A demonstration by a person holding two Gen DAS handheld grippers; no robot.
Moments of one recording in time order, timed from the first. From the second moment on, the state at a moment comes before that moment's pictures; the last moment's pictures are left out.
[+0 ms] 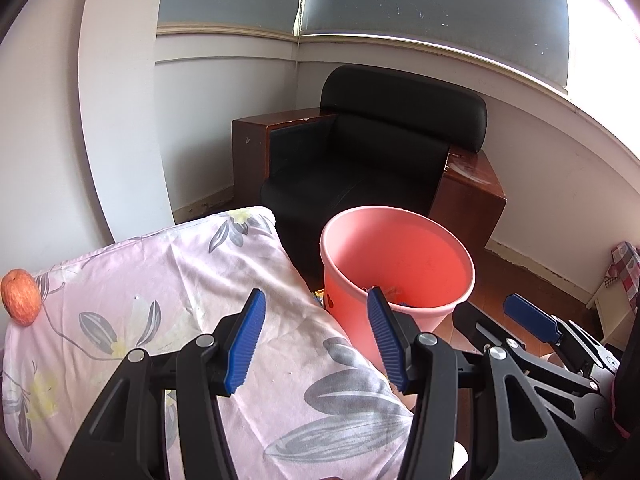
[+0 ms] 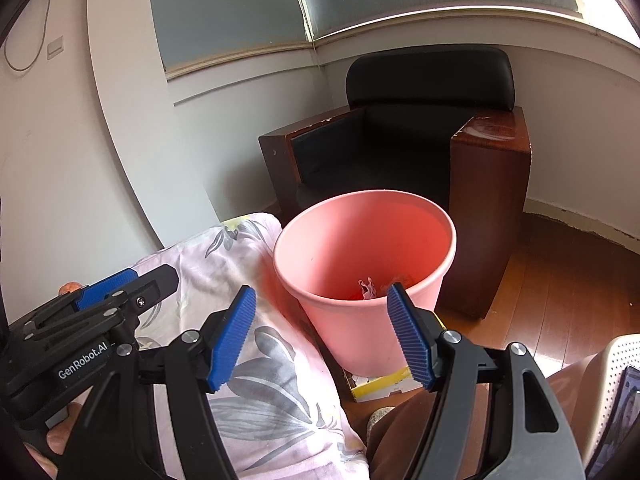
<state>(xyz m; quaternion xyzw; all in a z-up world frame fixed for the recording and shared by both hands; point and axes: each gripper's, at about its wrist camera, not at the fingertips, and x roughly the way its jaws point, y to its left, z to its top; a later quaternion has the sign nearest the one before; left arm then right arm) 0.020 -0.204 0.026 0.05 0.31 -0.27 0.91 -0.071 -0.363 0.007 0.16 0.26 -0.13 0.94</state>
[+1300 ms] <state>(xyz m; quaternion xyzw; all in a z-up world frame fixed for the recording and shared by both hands) 0.001 -0.179 0.023 0.04 0.30 -0.26 0.92 -0.096 -0.340 0.020 0.12 0.22 -0.18 0.95</state>
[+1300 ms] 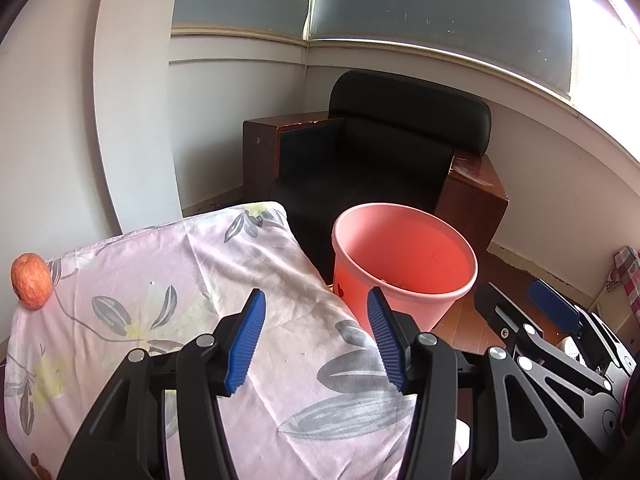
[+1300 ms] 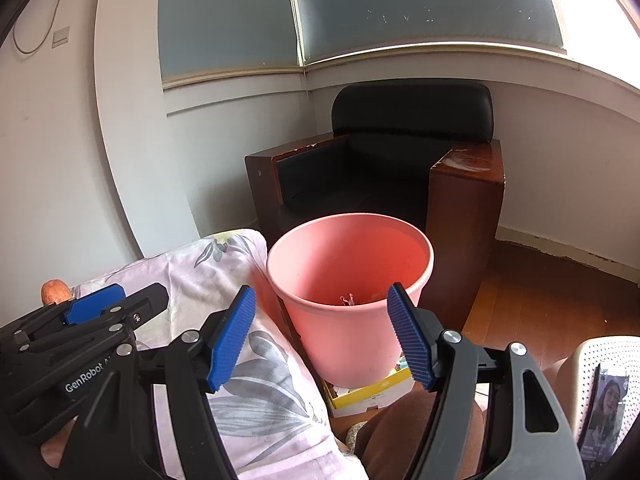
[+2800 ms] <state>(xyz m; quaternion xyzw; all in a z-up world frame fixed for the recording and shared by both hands) -0.003 -0.175 0.018 0.04 0.30 -0.26 0.92 -0.100 -0.338 0.011 0.13 0.23 -0.17 0.95</state>
